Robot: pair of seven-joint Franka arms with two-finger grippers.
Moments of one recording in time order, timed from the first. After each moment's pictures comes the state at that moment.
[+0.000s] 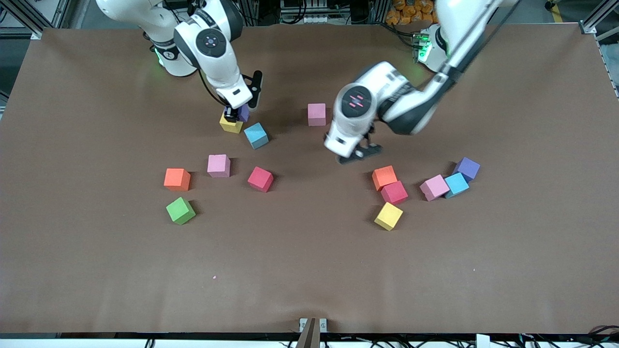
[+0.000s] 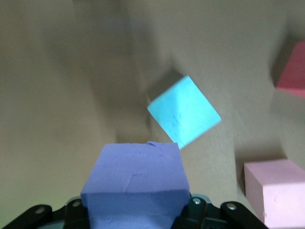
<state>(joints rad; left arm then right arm) -0.11 0.47 -0.61 -1.79 0.15 2.01 -1.10 0.74 -0.06 0.01 -2.51 0.00 2.34 -0.71</state>
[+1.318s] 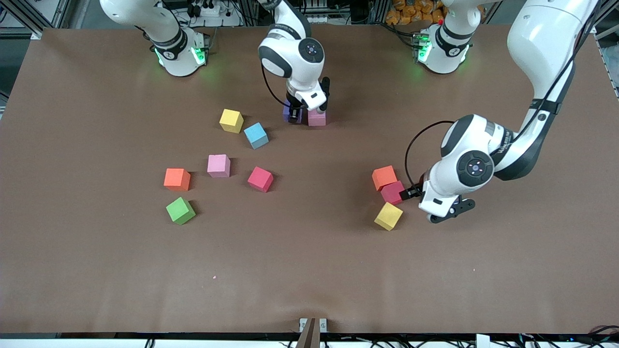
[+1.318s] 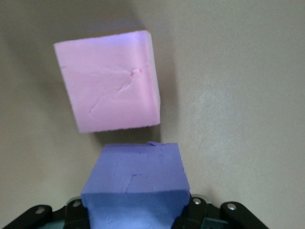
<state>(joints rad) 0.17 0.57 -0.60 -1.70 0.28 2.01 -0.90 1.03 0.43 0.01 -2.01 -0.08 2.22 -0.36</state>
